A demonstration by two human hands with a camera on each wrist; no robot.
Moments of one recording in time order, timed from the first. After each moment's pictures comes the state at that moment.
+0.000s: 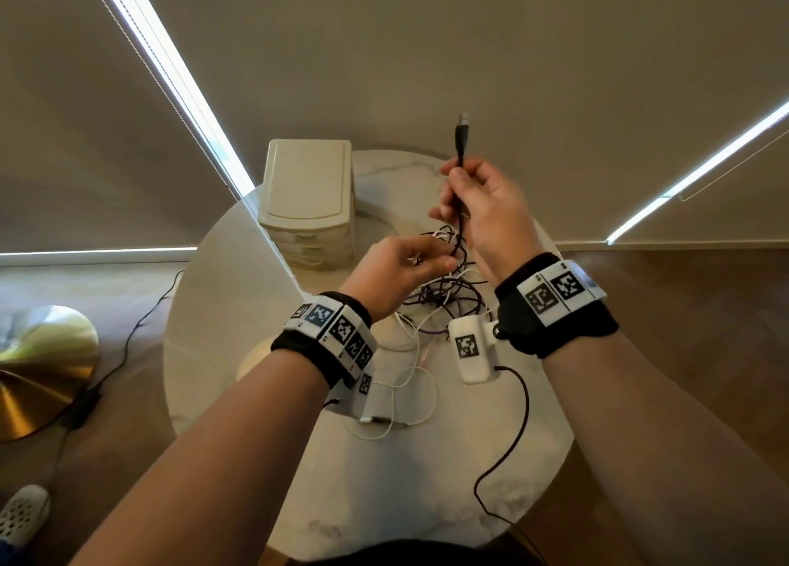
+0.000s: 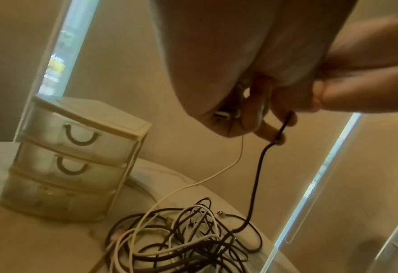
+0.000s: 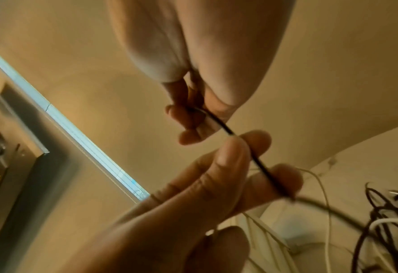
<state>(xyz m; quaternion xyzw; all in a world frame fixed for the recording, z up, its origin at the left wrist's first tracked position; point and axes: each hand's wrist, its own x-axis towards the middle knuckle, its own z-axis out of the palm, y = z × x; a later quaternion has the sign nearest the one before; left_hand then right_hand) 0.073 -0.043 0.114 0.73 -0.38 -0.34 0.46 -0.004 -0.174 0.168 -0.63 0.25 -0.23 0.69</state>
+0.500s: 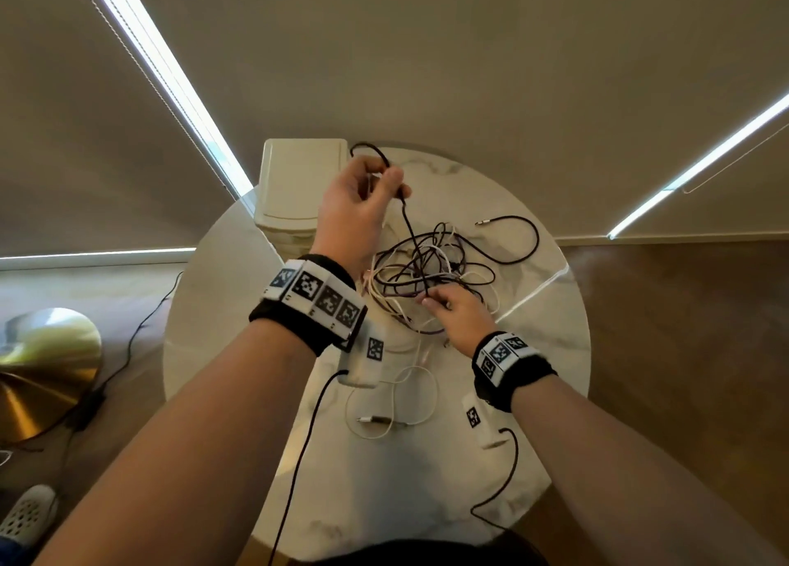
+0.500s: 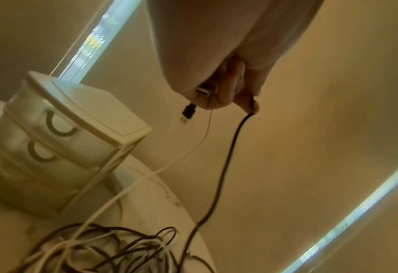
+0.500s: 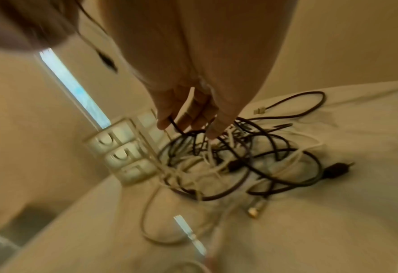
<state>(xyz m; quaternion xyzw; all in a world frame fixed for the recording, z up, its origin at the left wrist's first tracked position) 0.103 -0.055 0.146 0.69 -0.24 -0.22 0.64 -0.057 -0.157 0.020 -0.80 0.32 -0.01 0.51</state>
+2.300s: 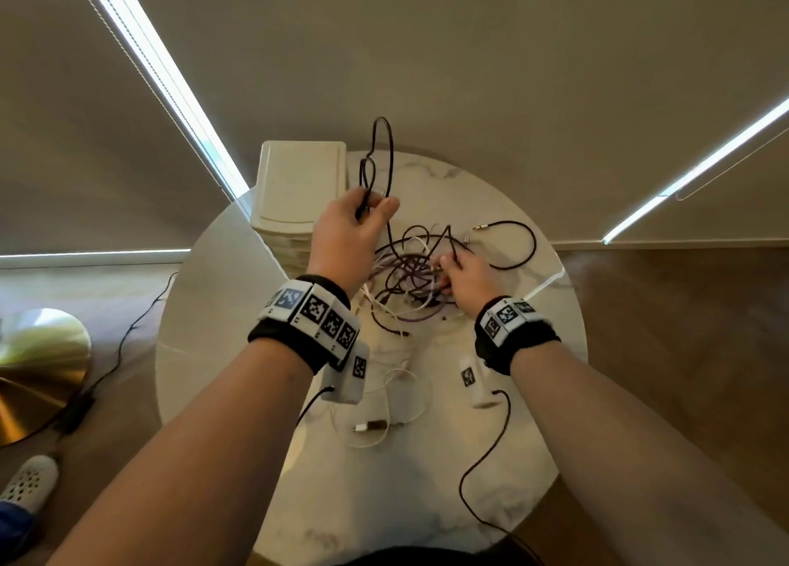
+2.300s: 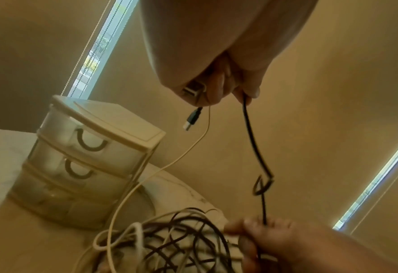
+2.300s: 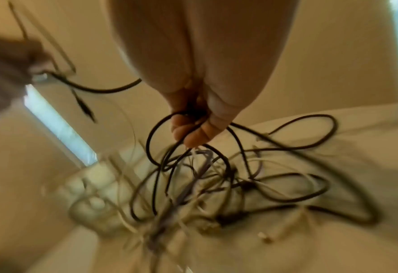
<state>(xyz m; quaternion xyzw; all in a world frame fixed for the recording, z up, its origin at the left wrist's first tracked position) 0.108 -0.045 0.125 0.77 -0.23 -0.18 0.56 -0.017 -0.200 0.028 -0.76 0.39 -0.06 0.52</state>
